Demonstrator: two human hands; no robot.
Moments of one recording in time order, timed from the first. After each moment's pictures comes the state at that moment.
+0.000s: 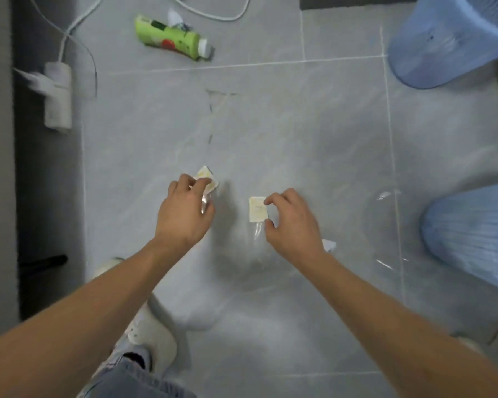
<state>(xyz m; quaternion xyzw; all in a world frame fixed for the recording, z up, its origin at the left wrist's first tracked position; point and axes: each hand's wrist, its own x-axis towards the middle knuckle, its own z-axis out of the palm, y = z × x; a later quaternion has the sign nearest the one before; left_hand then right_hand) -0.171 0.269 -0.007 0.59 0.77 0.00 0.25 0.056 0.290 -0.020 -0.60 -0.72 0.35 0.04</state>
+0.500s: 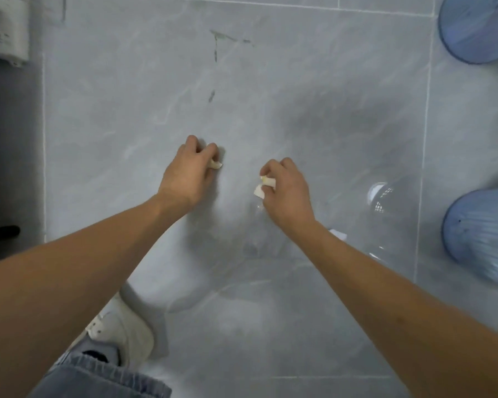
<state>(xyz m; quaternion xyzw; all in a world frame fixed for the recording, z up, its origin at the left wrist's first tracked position) -0.183 0.284 -0.107 0.62 0.73 0.05 0.28 0.032 0.306 -0.105 -0.59 -0.71 0.37 0.08</state>
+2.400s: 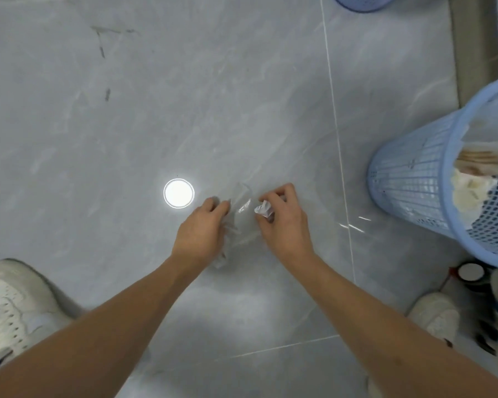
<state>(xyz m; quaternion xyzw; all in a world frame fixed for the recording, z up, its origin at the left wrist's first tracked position) 0.012 0.214 -0.091 0.66 0.66 -0.01 0.36 0.203 0.235 -0.095 -0.65 -0.67 0.34 0.14</state>
